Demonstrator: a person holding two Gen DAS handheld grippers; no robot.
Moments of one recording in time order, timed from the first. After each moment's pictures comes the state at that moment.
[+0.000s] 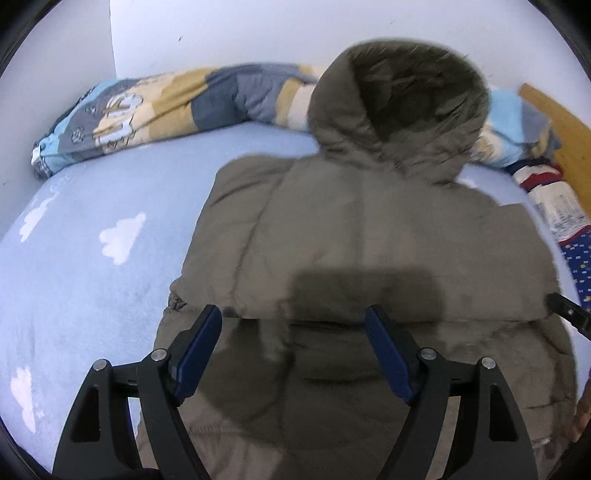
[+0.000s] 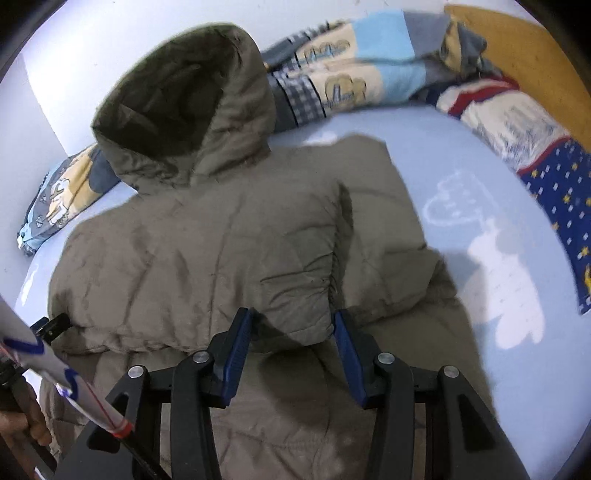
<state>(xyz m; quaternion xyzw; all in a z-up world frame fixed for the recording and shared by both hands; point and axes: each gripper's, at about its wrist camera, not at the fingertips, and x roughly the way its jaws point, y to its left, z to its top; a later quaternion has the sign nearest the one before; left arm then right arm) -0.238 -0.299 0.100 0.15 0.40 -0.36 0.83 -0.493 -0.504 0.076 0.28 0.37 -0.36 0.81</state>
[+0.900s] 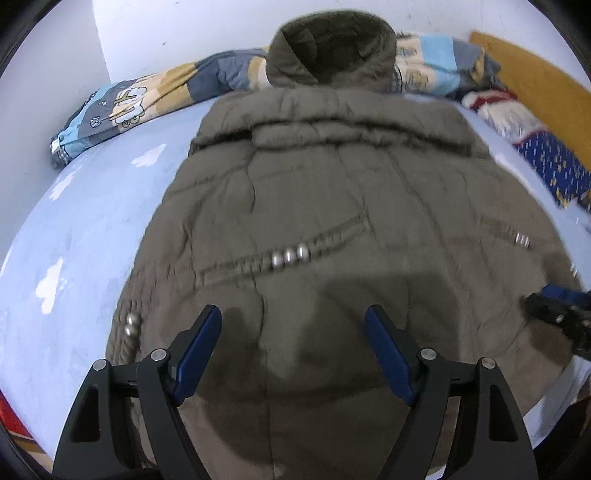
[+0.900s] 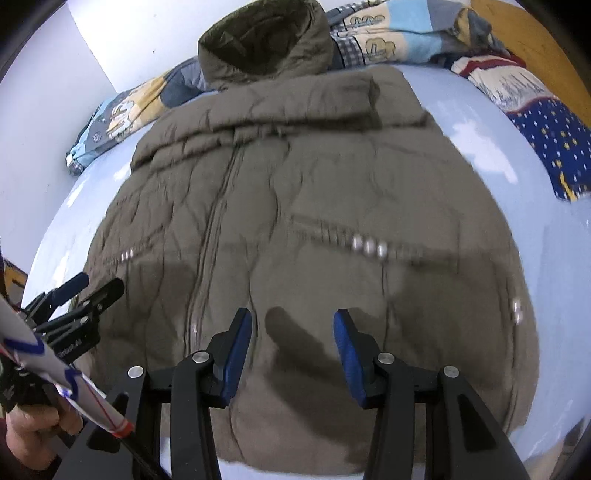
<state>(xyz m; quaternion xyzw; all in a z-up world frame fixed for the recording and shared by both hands) -0.420 -0.171 0.072 0.23 0.41 -0.37 0.80 -0.587 -0.300 0.070 0.29 0.44 -0.28 0.80</state>
